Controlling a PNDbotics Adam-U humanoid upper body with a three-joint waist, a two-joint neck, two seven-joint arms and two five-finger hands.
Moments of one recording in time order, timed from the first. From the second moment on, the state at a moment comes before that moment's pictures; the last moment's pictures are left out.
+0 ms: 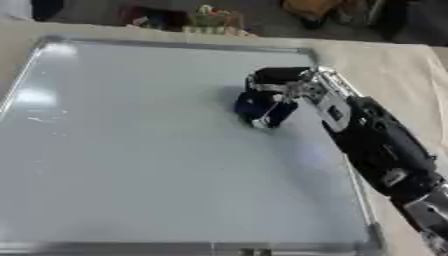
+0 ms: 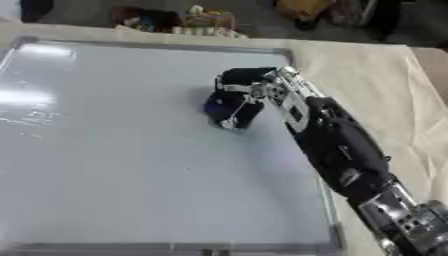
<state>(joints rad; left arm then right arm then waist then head) -0.25 0.18 0.09 -1.97 0.23 -0.15 0.02 -0.86 -0.49 0.21 -1.12 0.76 -0.48 0.65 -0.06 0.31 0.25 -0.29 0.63</state>
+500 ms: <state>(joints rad) -0.25 0.18 0.09 -1.97 0.23 -0.15 0.02 -0.85 -0.48 0.25 -1.18 0.67 -0.41 0.74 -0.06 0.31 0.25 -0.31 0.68</state>
